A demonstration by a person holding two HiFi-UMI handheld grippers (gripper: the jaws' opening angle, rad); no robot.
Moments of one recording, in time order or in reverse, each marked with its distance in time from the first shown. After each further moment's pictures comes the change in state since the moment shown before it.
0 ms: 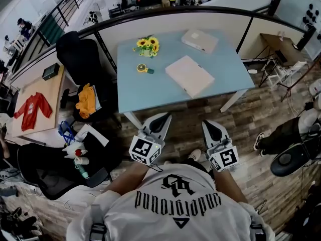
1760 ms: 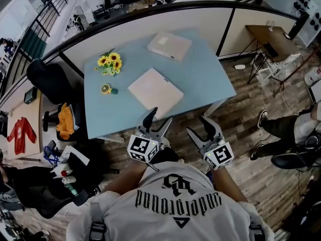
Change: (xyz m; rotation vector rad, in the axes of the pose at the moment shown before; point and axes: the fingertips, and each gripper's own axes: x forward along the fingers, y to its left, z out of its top) left arm 0.304 -0.020 -0.046 -0.052 0.083 0.004; right arm 0.018 -0.272 -0.056 0.078 0.084 0.039
